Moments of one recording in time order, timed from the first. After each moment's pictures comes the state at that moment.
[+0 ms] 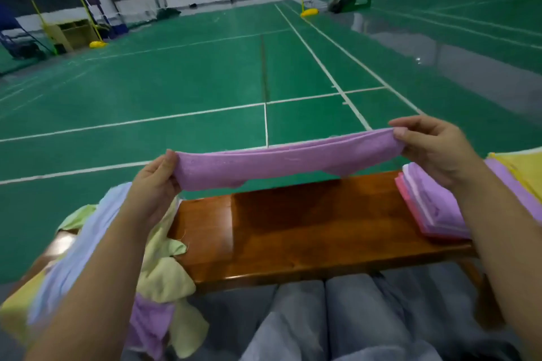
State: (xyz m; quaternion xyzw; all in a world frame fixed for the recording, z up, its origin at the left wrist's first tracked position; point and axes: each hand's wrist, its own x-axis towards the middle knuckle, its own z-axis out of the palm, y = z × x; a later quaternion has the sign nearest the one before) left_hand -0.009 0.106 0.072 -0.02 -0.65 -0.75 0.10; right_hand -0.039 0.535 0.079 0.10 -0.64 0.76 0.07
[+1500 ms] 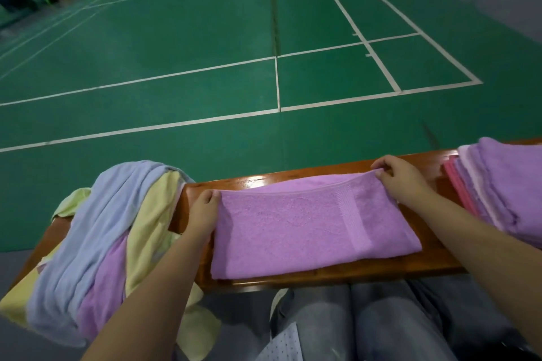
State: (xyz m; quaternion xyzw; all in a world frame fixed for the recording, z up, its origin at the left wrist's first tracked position) left_hand -0.087 0.099 -0.094 0.25 -0.83 -0.50 0.02; right_hand -0.140 0.475 -0.084 -0.06 -0.91 0.40 -0.02
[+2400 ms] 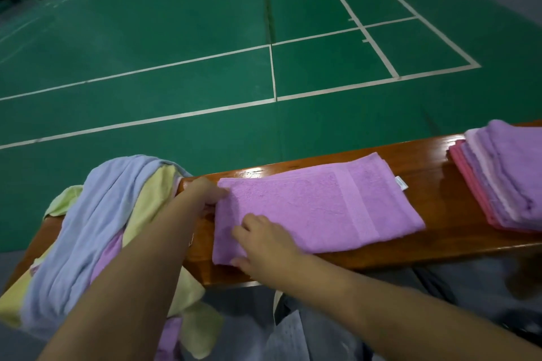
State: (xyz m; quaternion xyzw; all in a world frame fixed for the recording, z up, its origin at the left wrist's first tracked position) left_hand -0.131 0.092 -0.068 0.31 -0.89 -0.24 -0.23; right_hand -0.022 0.258 -0.063 0.32 -0.91 0.23 -0.11
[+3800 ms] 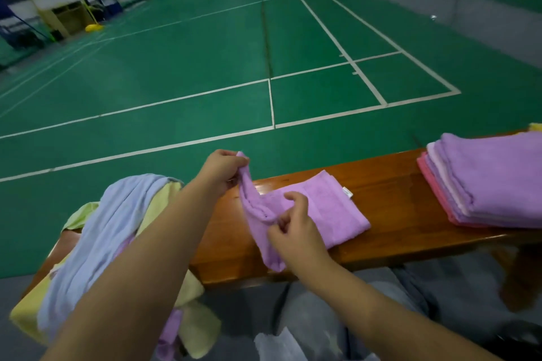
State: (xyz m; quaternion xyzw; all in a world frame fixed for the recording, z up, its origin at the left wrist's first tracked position) left_hand -0.119 0.163 0.008 0.22 -0.77 -0.60 -0.06; right_hand 0.016 0.320 -0.027 0.05 -0.82 0.57 -0.04
